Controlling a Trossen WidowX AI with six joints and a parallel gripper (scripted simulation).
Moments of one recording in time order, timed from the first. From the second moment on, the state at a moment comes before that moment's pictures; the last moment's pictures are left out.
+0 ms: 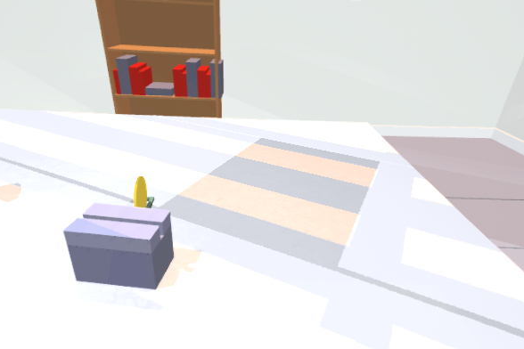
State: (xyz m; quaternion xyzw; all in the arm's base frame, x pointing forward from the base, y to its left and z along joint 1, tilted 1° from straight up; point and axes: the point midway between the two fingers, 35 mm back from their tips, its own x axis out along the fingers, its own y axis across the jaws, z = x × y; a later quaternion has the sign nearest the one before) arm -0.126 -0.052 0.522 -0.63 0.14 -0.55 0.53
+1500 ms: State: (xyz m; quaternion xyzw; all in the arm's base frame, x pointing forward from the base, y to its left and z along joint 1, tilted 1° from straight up) arm 0.277 -0.056 0.353 0.12 0.28 -0.20 0.93
